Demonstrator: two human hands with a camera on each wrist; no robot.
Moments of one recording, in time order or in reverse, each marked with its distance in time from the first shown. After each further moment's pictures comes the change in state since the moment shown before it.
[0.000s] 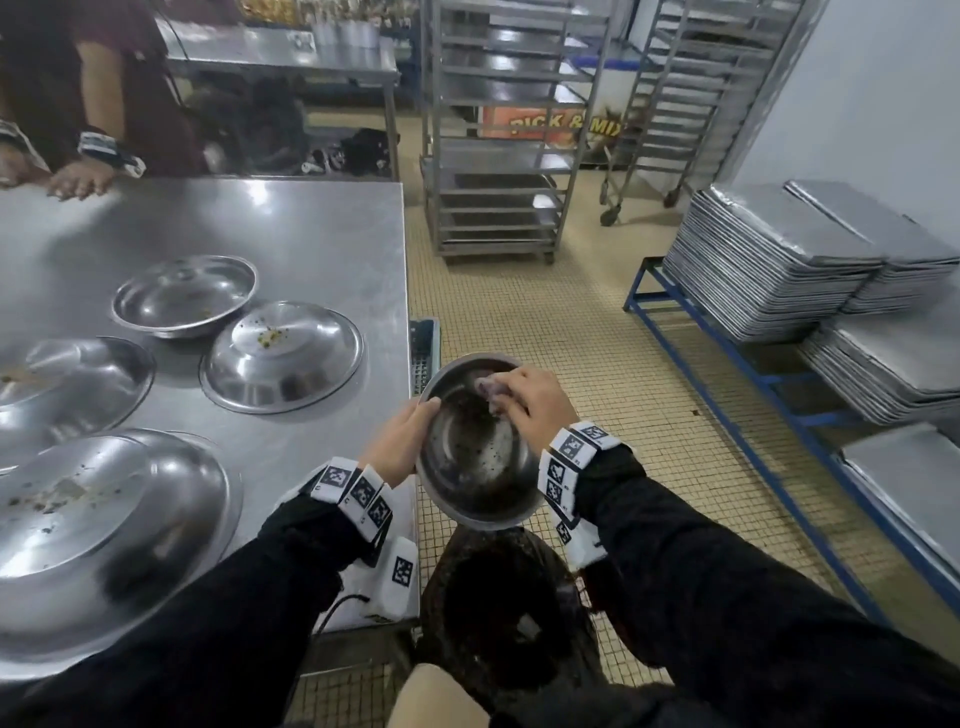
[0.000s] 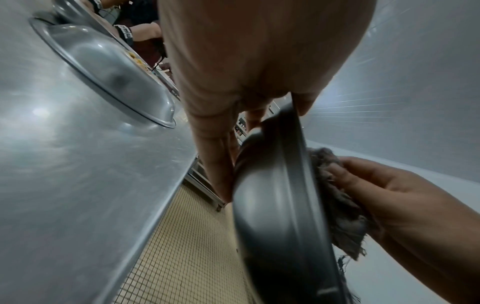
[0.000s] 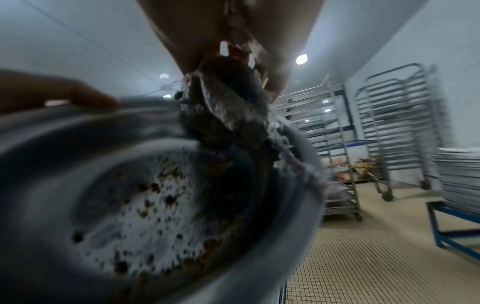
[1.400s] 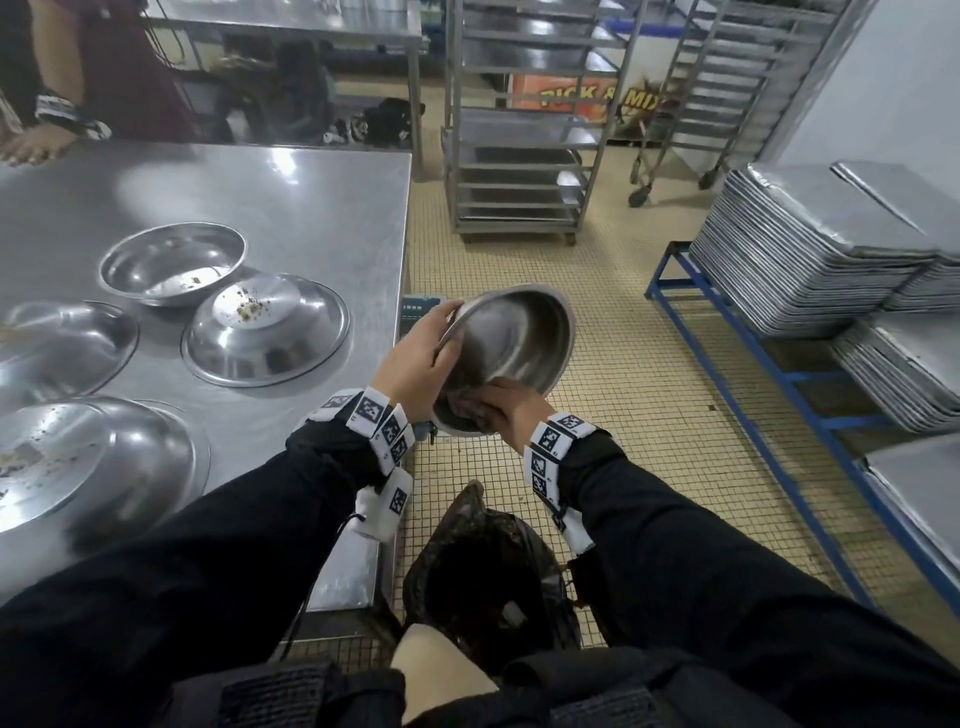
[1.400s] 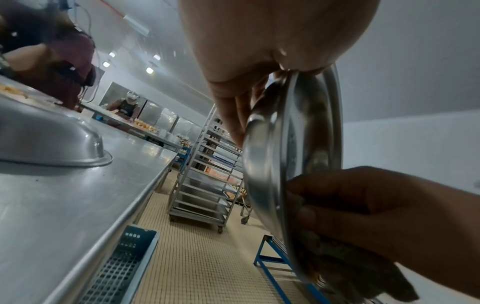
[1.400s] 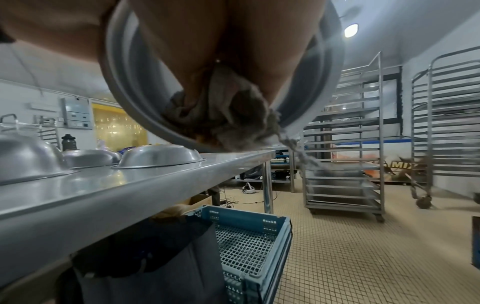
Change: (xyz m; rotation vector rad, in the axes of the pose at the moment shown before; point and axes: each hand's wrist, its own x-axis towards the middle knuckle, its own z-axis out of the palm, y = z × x) left_hand 0.045 0.045 0.030 0.394 0.206 0.516; right_hand 0.005 0.048 0.014 0.076 -0.317 -0.131
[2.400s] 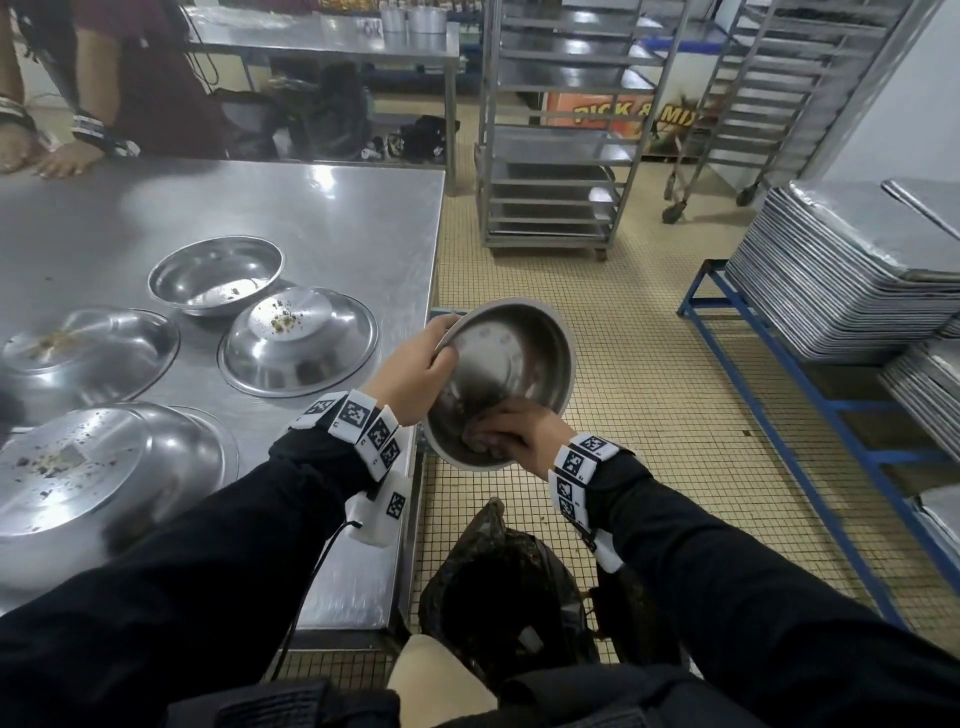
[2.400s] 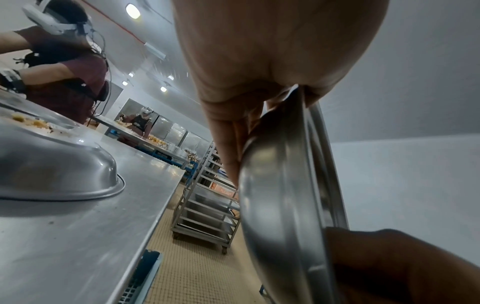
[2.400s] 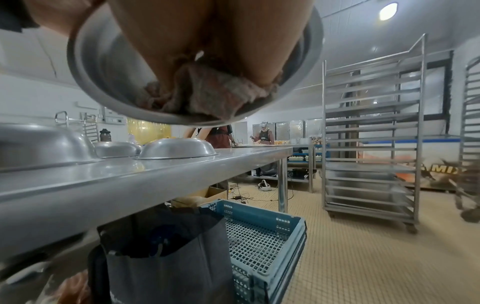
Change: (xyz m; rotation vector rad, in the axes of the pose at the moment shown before) left_hand 0.006 -0.008 -0.029 -0.028 -0.041 -0.110; right_hand 0.004 0.004 0.001 0.067 -0.012 -0.239
